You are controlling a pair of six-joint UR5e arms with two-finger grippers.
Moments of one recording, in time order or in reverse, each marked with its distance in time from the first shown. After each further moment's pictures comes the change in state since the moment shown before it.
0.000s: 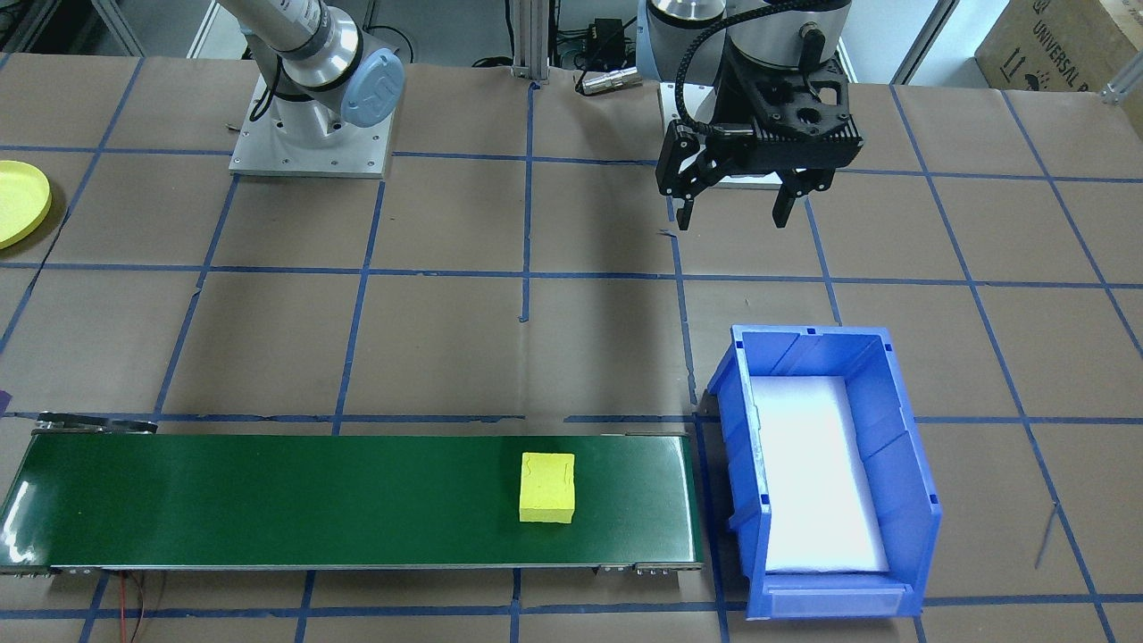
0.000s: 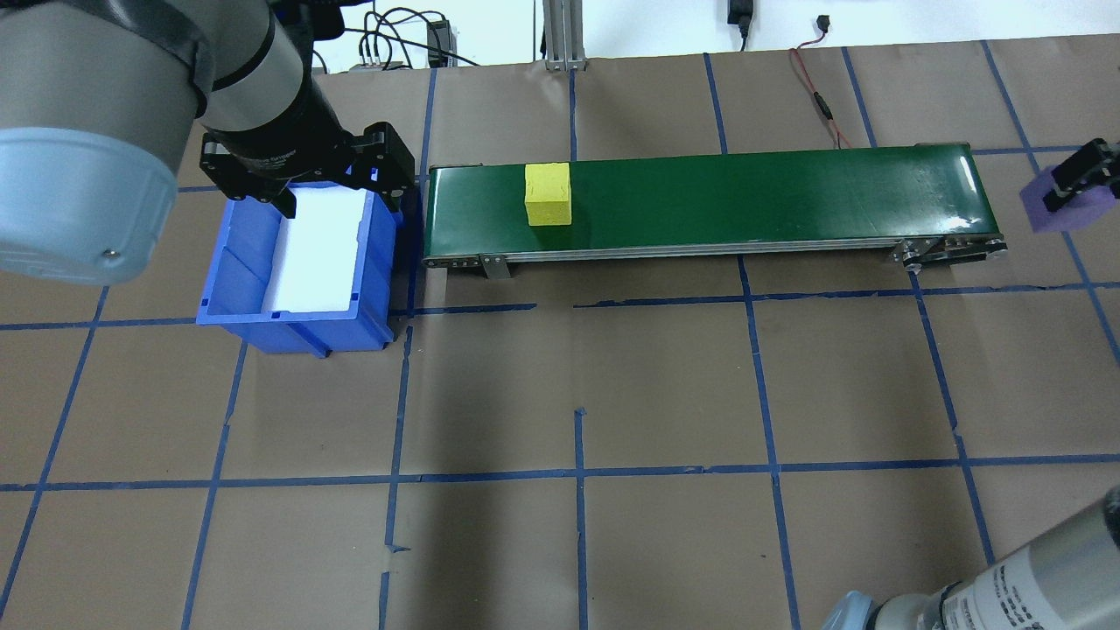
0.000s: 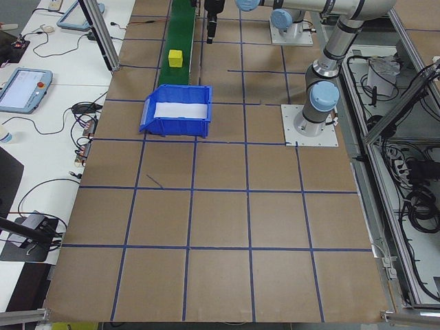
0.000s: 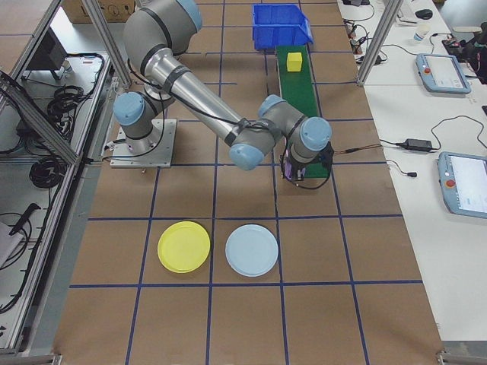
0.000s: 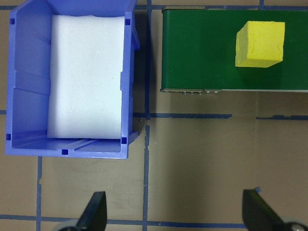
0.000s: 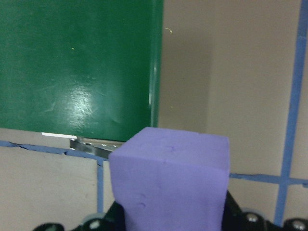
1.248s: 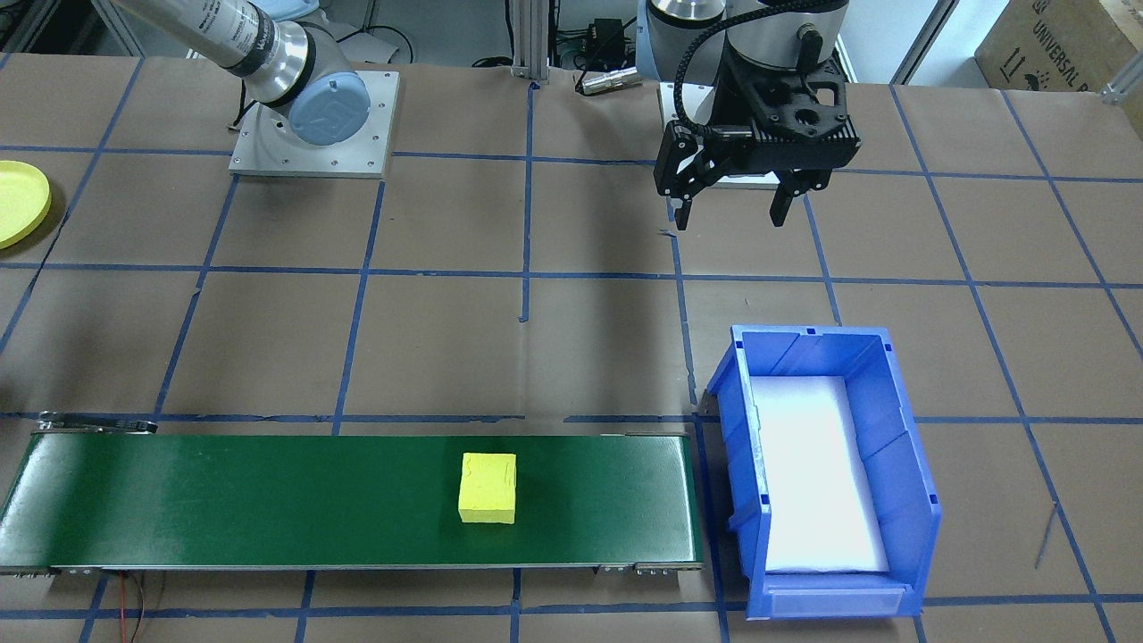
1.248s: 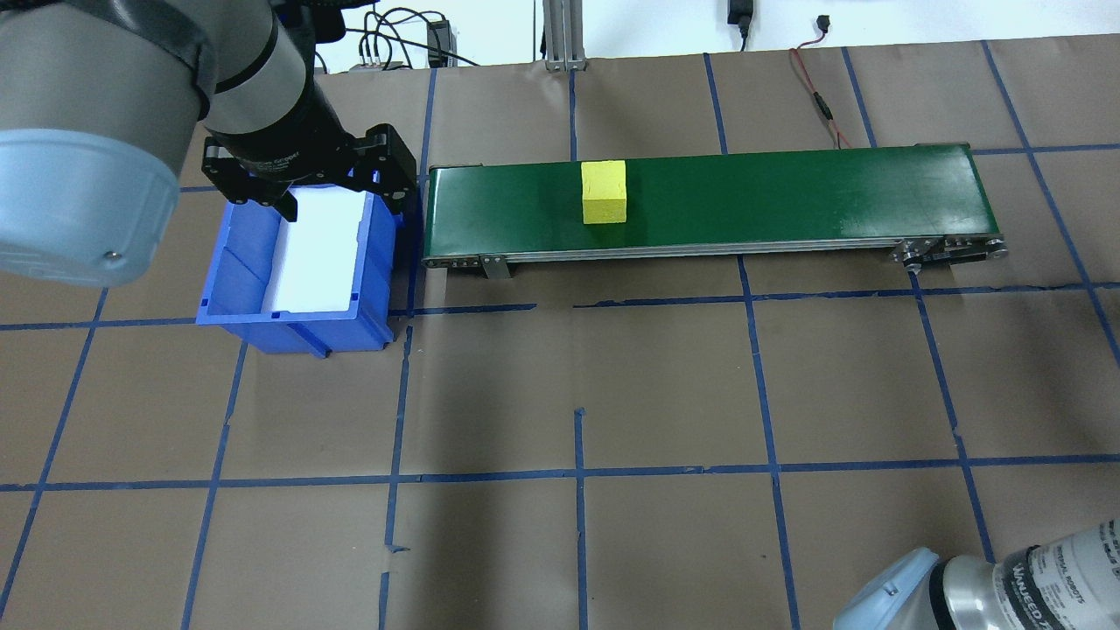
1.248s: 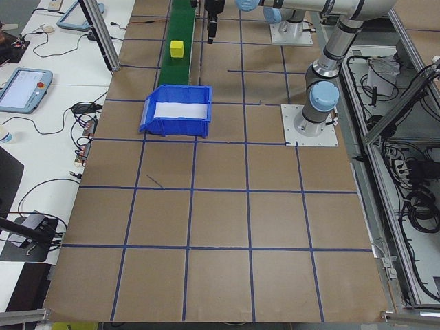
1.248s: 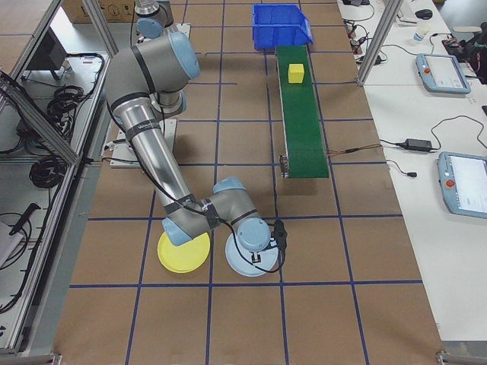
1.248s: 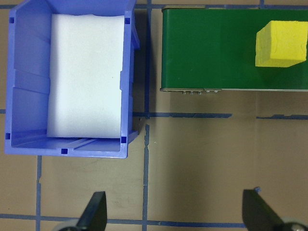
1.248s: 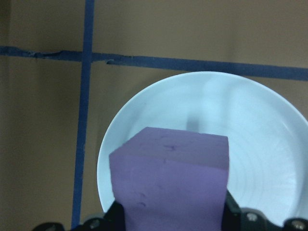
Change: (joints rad) left arm -0.003 0.000 -0.001 -0.005 0.000 -0.017; right arm -0.346 0.130 0.024 -0.129 -0.028 -0.404
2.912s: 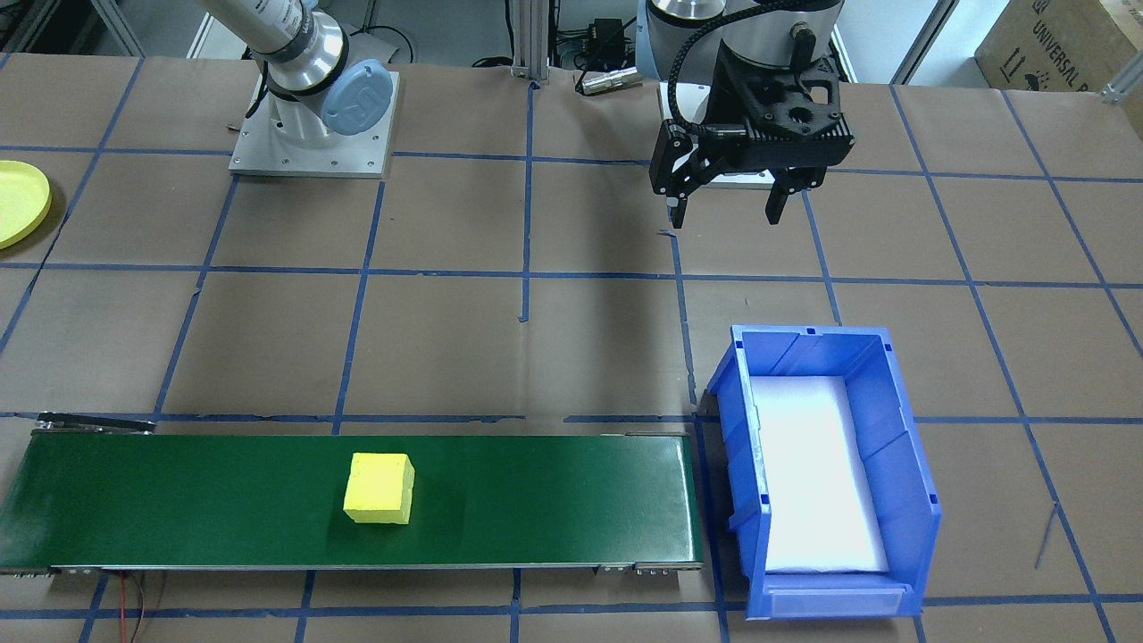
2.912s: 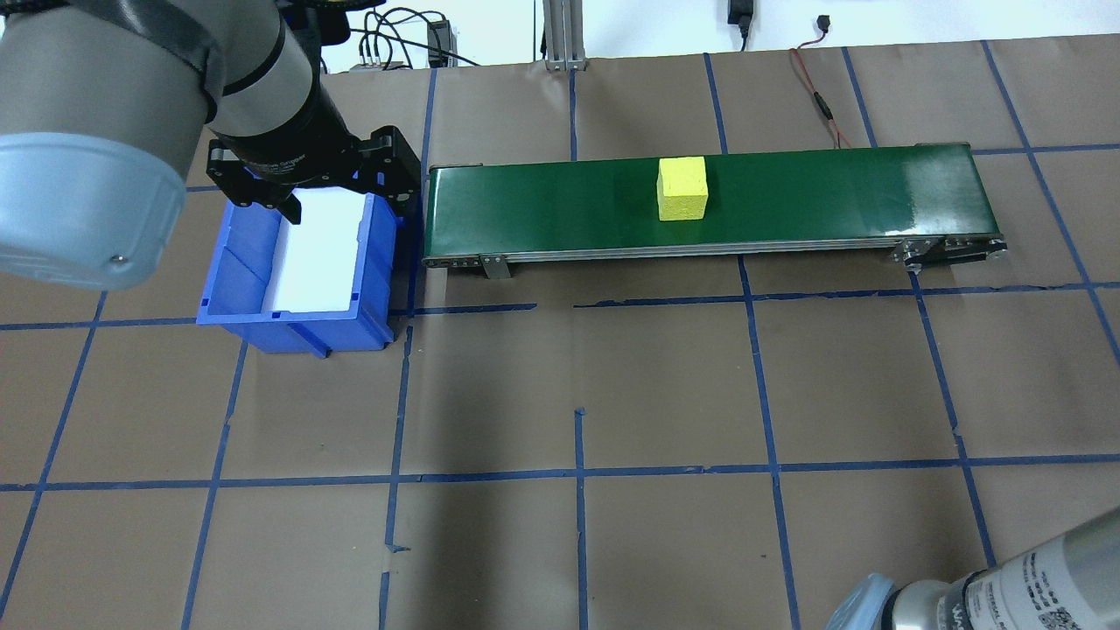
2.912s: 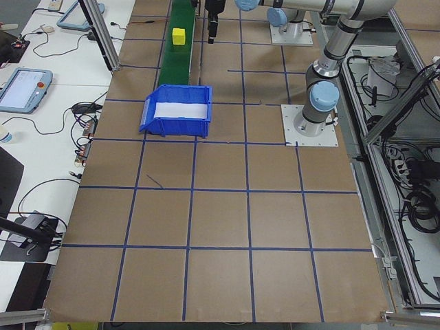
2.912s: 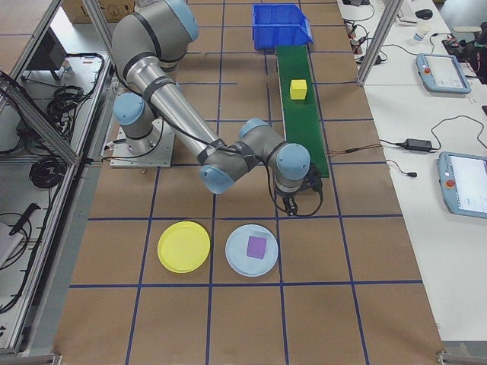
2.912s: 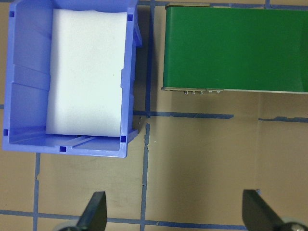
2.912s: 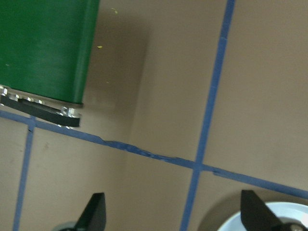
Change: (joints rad) left arm -0.010 0.001 -0.001 -0.003 0.004 -0.015; right arm 0.289 -0.149 0.004 0.037 0.011 0.197
